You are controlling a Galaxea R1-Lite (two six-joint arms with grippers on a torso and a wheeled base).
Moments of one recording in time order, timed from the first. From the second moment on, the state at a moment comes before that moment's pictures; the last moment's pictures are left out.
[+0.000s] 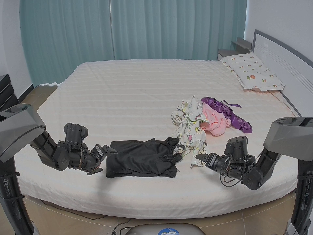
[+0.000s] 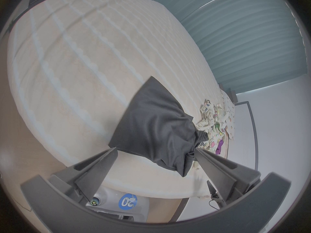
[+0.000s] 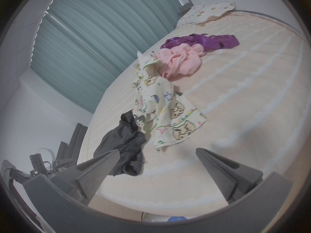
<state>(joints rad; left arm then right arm) -0.14 2.14 -0.84 -0.50 -0.30 -0.93 0.40 2.28 -0.71 -1.00 -0.02 0.76</state>
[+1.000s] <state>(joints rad) -0.09 2.15 -0.85 -0.50 -0.34 -0.93 0.46 2.46 -1.14 -0.63 -0.26 0.58</state>
